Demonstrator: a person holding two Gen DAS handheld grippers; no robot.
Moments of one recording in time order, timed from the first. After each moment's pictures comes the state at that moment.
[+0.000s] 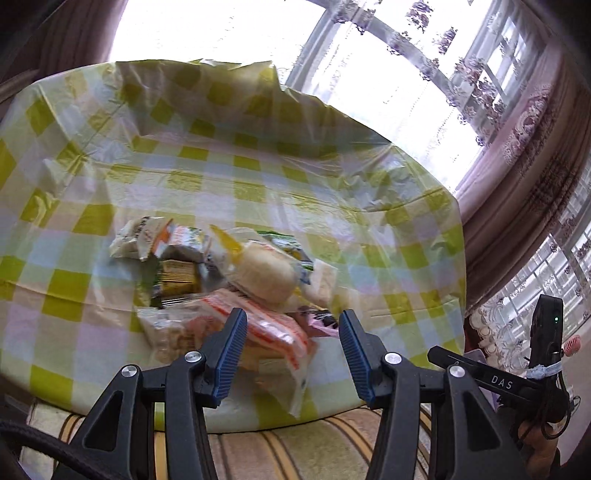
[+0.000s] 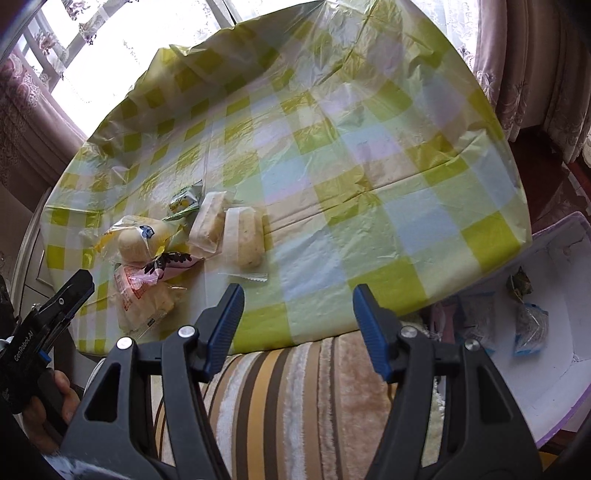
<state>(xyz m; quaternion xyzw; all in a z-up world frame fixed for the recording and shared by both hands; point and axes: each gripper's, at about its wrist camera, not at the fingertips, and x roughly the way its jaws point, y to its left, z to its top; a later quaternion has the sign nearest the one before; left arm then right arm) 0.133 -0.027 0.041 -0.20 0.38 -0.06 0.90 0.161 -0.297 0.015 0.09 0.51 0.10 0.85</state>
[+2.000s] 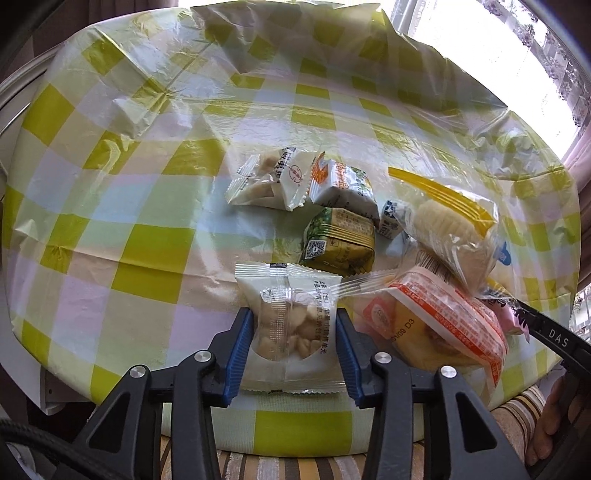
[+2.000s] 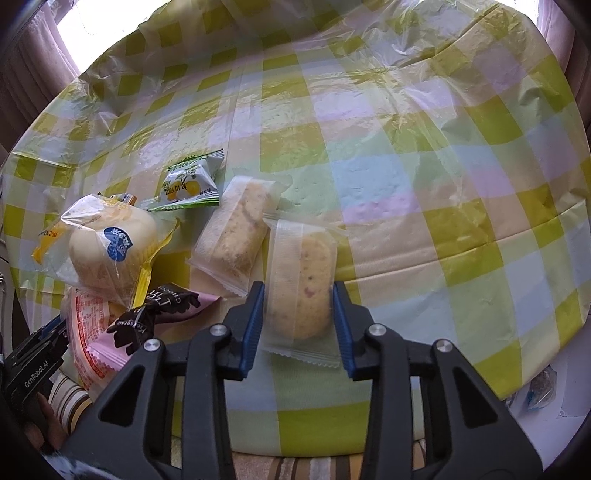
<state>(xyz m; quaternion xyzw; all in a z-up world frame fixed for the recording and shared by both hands) 0.165 0.033 -0.029 -0.14 0.49 0.10 0.85 0.233 -0.200 -0.038 -0.01 0.53 0.11 0.84</state>
